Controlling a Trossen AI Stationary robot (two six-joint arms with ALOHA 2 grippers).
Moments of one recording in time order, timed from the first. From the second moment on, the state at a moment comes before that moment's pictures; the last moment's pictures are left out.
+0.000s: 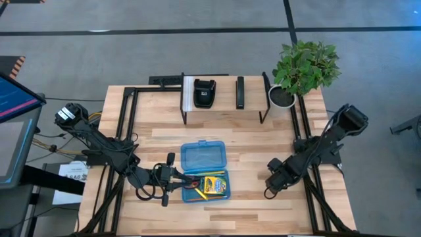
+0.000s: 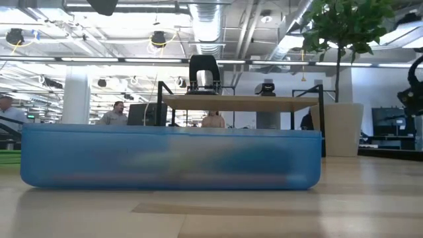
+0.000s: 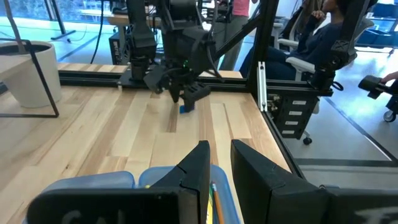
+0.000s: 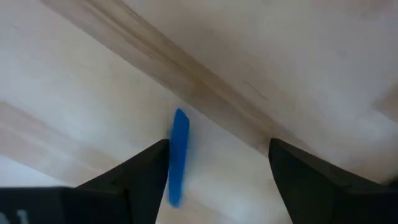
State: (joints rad) left arm -0.67 1.29 0.68 0.38 -0.59 -0.23; right arm 0.66 1.44 0.65 -0.79 -0.14 1.57
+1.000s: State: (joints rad) left arm -0.67 1.29 0.68 0.38 -0.59 -0.23; right arm 0.64 1.36 0.65 -0.64 -0.12 1.49
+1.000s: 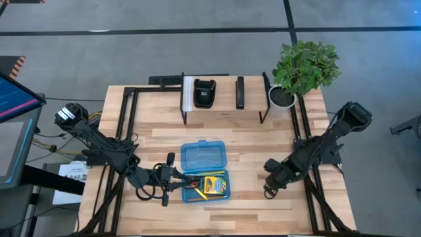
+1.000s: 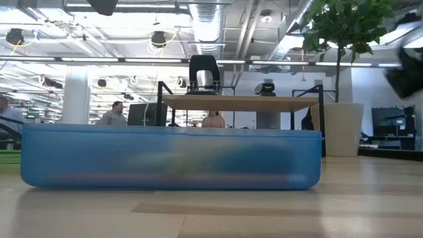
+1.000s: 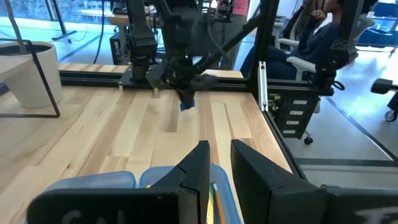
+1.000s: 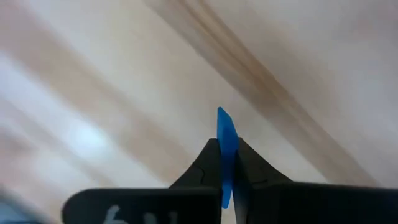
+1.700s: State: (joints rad) left arm -0.67 1.29 0.68 0.37 -0.59 -0.24; right arm 0.35 1.69 1.29 -0.54 -0.06 0.68
